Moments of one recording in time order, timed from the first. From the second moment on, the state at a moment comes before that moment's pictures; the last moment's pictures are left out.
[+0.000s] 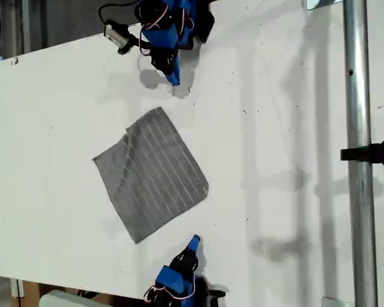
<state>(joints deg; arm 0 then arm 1) 4.2 198.3 178.5 74.0 -56.7 14.4 188.2 166.3 81.0 85.4</state>
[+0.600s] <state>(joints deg) -7.3 198.3 178.5 74.0 -86.3 13.1 188.2 166.3 81.0 85.8</state>
